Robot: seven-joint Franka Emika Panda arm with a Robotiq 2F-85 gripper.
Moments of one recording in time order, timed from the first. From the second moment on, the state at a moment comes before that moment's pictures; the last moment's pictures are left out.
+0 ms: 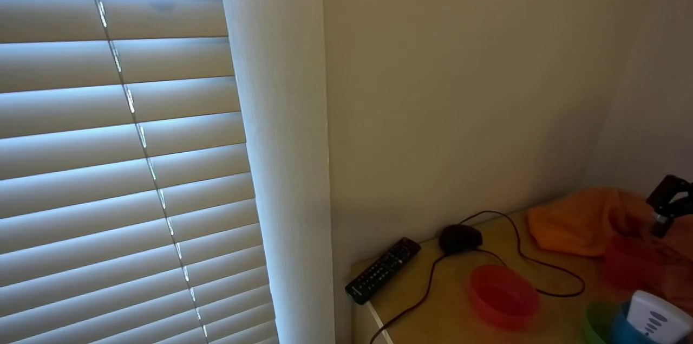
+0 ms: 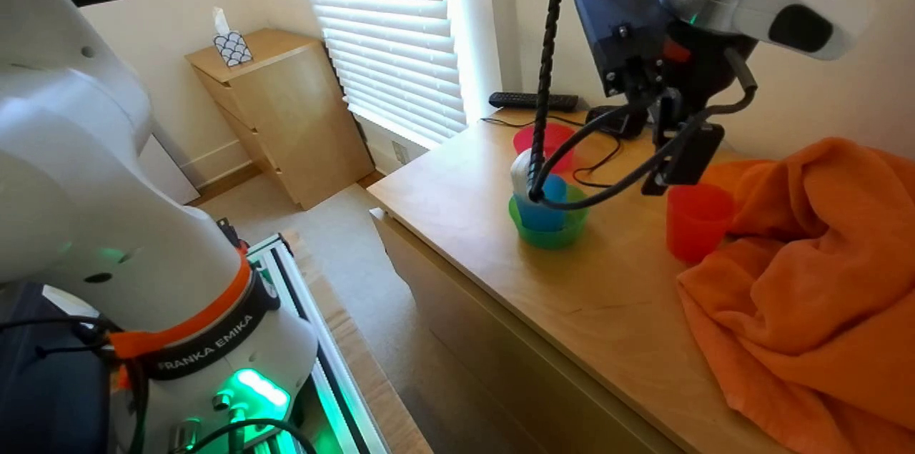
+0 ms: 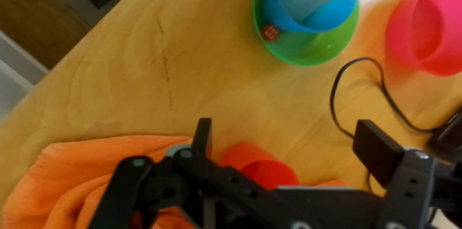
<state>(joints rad) -0.19 0.08 -0.33 -2.25 0.29 2.17 -0.02</state>
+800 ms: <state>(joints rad) -0.24 0.25 -0.30 -2.24 0.19 2.53 0.22</state>
